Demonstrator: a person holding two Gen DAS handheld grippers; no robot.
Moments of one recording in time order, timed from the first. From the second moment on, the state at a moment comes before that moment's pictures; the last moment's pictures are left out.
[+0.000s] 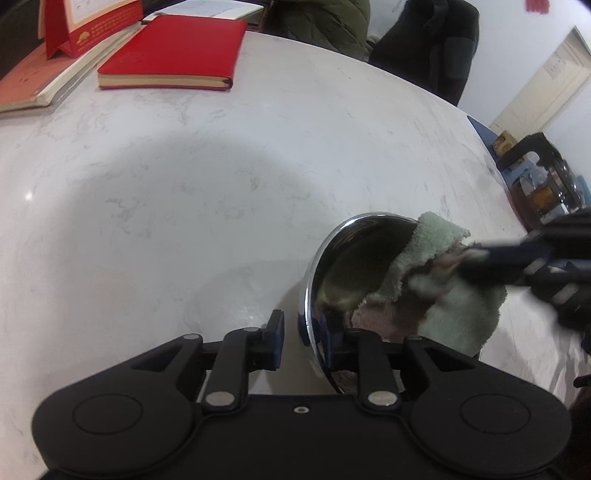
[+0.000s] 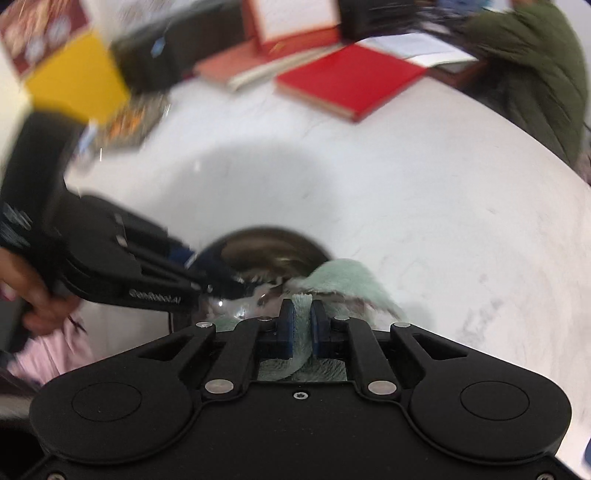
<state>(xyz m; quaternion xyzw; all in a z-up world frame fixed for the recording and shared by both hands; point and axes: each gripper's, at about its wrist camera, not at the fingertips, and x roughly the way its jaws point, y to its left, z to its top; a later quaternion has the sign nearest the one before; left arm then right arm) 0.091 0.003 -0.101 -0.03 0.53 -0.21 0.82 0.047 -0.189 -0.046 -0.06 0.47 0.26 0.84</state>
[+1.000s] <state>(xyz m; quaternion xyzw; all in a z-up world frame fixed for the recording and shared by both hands) 0.101 -0.005 -0.102 0.00 0.53 -0.22 0.82 0.032 -0.107 -0.093 -0.28 0.49 0.33 0.76</state>
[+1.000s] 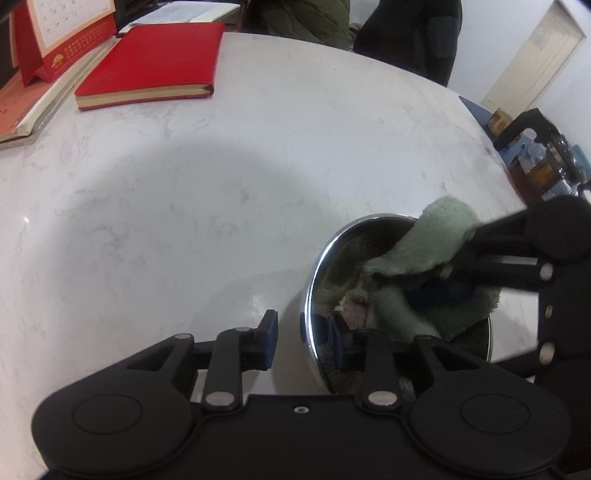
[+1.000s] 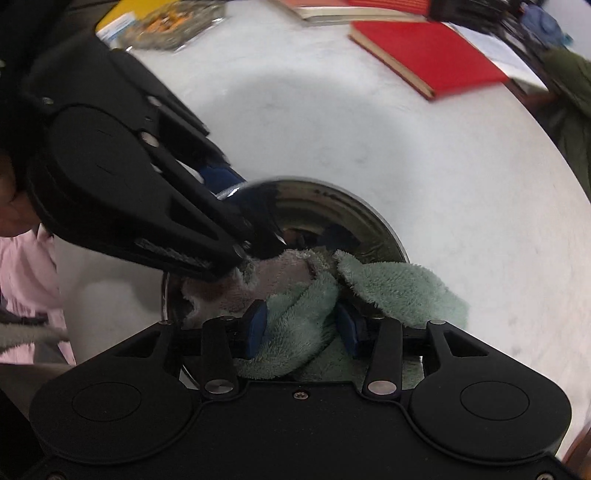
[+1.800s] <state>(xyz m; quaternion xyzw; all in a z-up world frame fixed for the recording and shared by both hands) 0.096 -0.009 -0.106 -0.03 0.53 -0.22 0.82 0.010 -0.123 -0.080 -0.25 0.50 0.33 0.76</state>
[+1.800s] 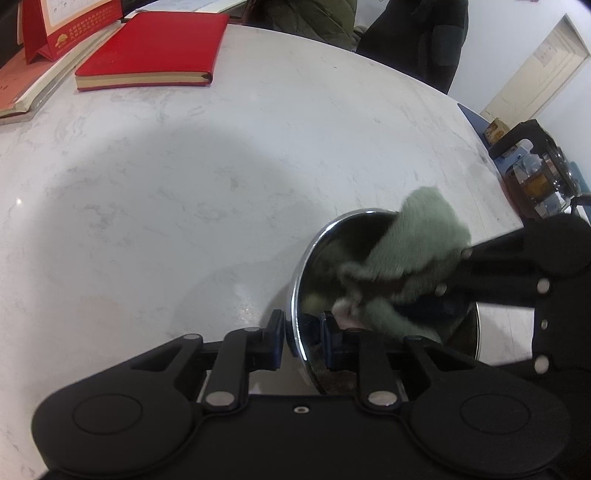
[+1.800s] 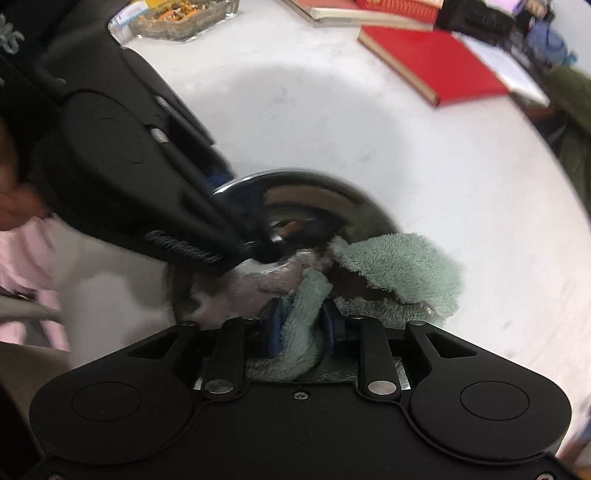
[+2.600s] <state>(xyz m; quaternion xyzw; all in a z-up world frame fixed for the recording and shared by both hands) 0.098 -0.008 -0.103 0.00 0.53 -0.23 0.82 0.025 -0.222 -0.041 0.10 0.54 0.32 0.77</state>
